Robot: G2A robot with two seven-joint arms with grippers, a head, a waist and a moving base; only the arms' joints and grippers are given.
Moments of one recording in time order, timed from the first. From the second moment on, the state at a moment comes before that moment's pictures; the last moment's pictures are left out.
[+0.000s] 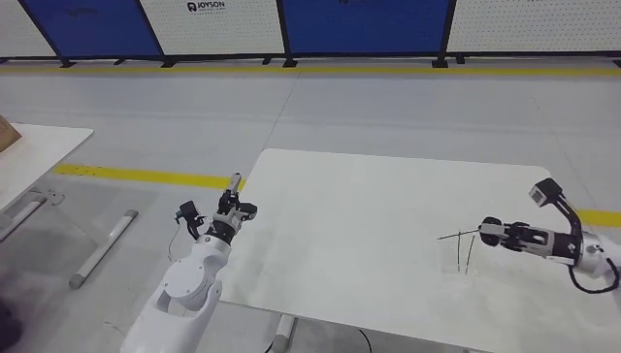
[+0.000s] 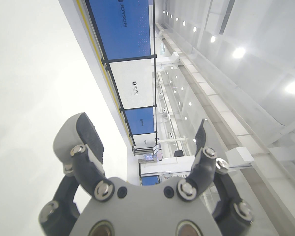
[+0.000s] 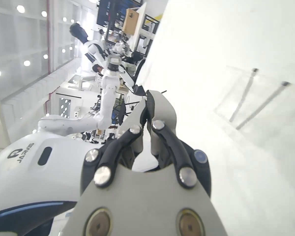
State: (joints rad) left arm 1.73 -1.15 -1.60 -1.80 -0.42 0.00 0.00; right arm -1.01 -0.84 1.19 -1.21 0.53 -0.34 1.26
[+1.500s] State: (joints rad) left arm 1.71 -1.16 -1.37 -1.93 -0.24 0.02 -0.15; right arm -1.04 -0.89 1.11 -1.38 0.47 -0.31 1.03
